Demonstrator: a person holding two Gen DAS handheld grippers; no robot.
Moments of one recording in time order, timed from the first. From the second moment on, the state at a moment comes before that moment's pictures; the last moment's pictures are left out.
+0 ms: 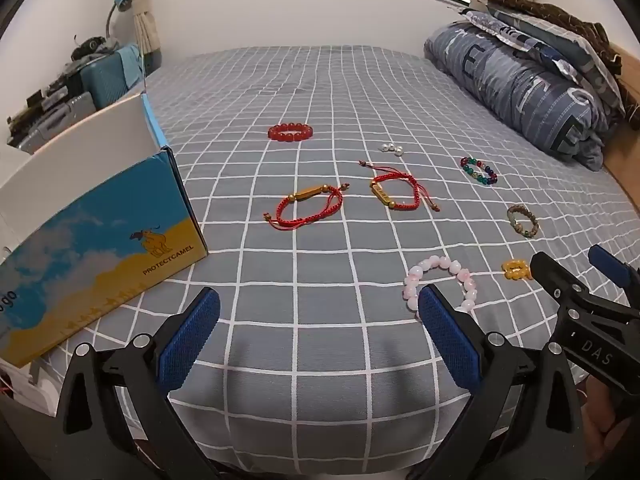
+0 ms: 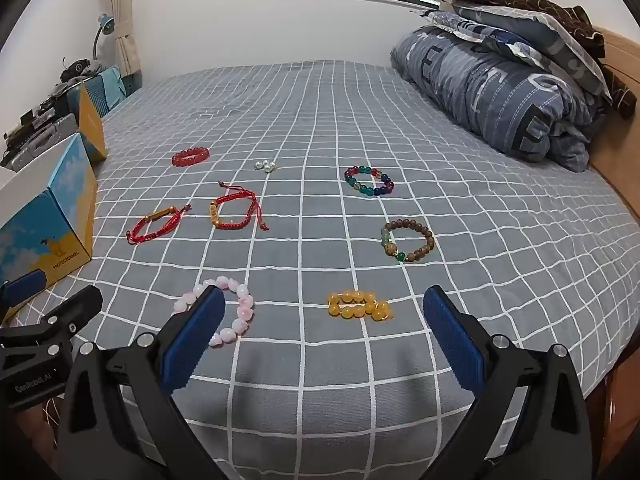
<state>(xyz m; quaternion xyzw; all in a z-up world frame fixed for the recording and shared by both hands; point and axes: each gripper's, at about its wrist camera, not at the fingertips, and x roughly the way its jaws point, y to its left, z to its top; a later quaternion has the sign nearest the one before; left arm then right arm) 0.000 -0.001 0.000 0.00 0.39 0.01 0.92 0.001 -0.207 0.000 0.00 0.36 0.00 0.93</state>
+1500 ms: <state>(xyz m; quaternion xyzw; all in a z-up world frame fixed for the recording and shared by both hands) -0.004 -0.005 0.005 0.01 0.38 0.01 0.92 -0.001 -0.206 0.004 -0.01 0.35 0.00 0.94</state>
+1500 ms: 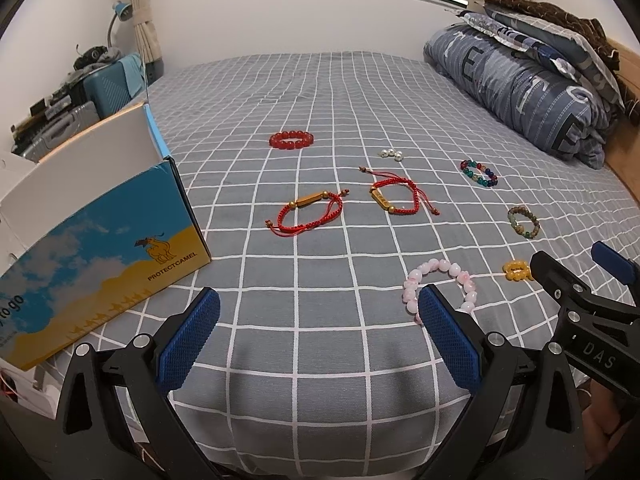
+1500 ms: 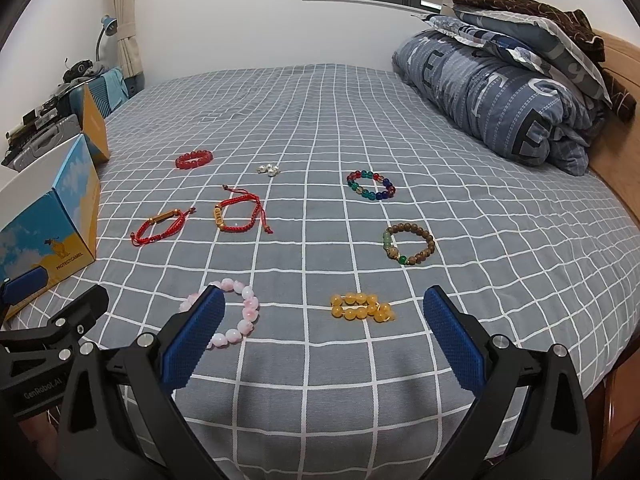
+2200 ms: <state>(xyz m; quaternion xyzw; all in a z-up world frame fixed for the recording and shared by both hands) -0.005 -0.003 0.004 0.01 0.38 0.01 0.92 -0.002 -0.208 0.003 -0.01 0.36 -0.01 0.93</state>
